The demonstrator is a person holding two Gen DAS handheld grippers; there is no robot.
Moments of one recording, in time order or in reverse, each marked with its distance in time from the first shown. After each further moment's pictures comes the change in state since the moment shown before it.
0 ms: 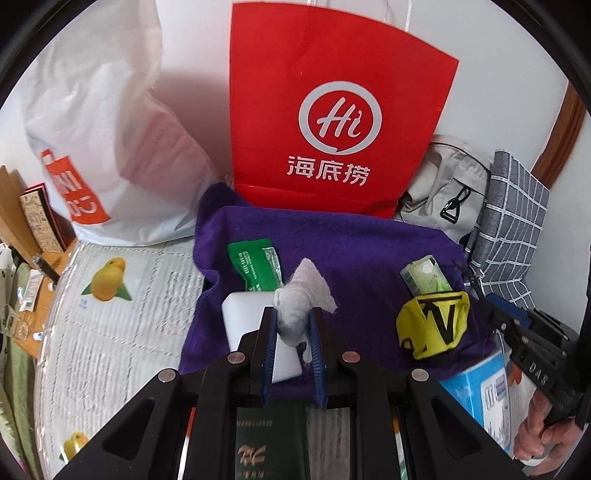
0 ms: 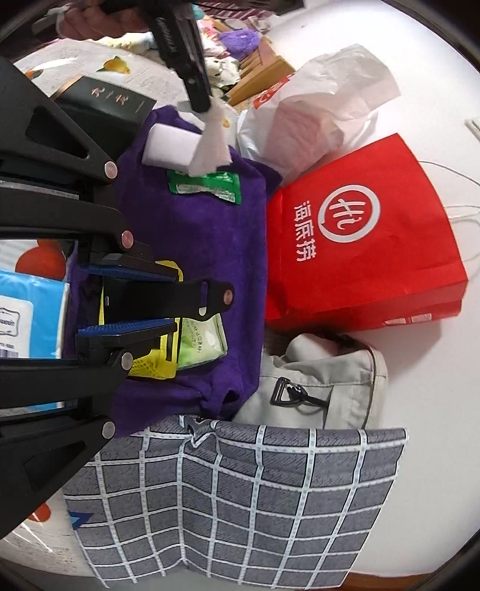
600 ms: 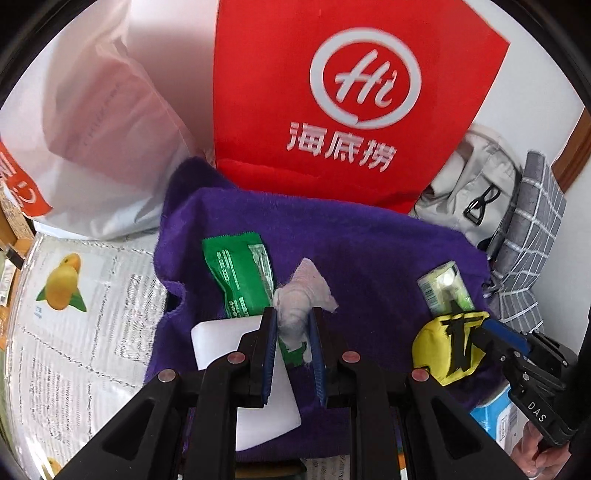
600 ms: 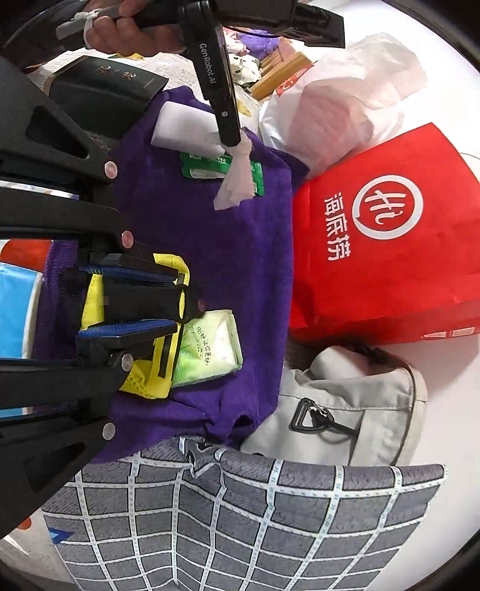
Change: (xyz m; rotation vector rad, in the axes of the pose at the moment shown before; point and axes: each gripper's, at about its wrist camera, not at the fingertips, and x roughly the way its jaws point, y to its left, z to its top) left arm 0.066 0.005 0.013 -0.031 0.087 -0.052; right arm 0.045 -0.001 0.001 -0.021 0.090 0.023
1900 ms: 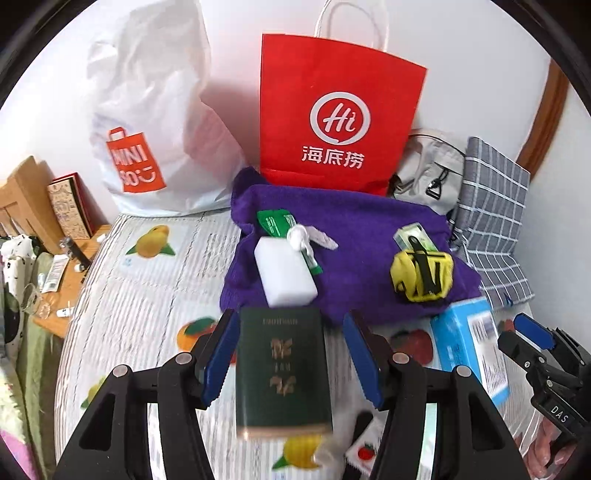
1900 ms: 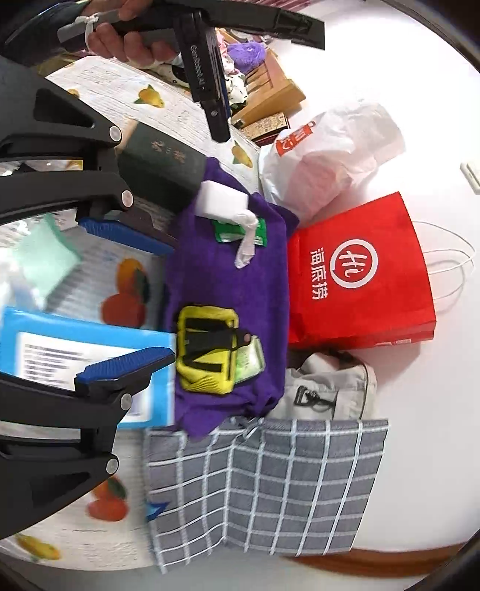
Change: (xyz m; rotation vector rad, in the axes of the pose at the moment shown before) left arm -0.141 0.001 -0.095 0.041 -0.117 0.093; right arm -0.132 0.044 -0.089 0.045 -0.126 -0.013
